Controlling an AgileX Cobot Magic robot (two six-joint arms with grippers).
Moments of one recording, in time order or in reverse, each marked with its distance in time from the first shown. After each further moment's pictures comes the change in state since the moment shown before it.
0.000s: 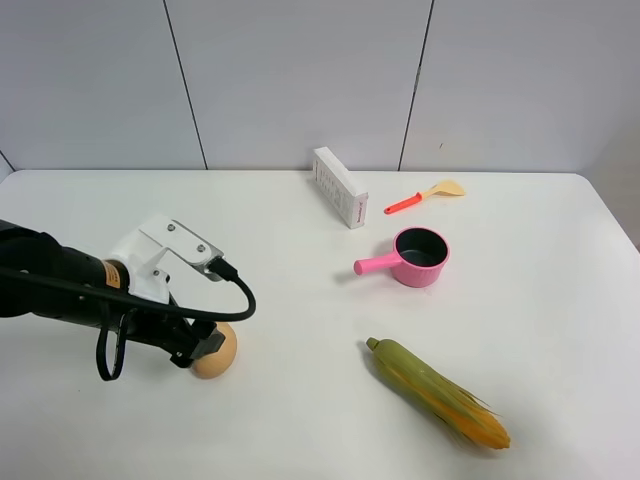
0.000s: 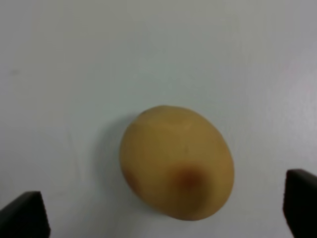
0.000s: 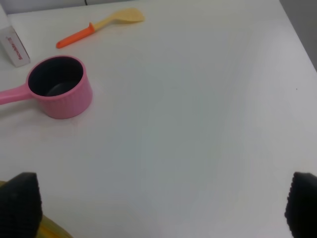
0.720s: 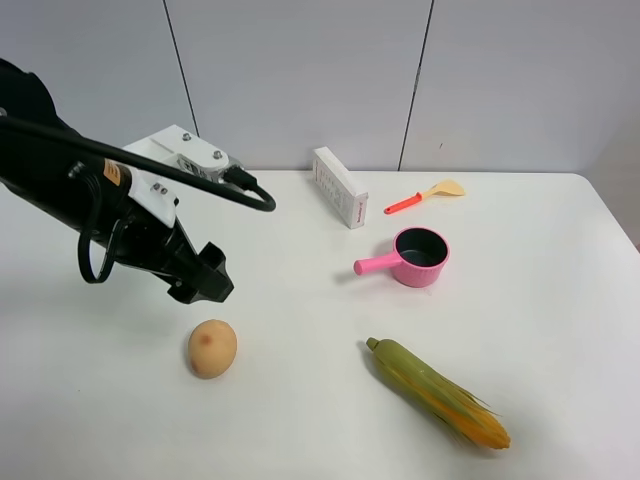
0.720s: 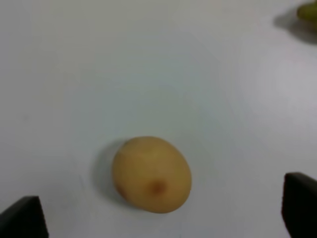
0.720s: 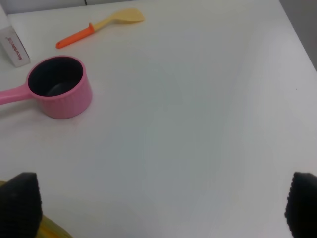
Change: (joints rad) left arm 0.000 0.001 -0.400 0.027 0.496 0.010; right arm 0.000 0.000 0.000 0.000 0.000 0.000
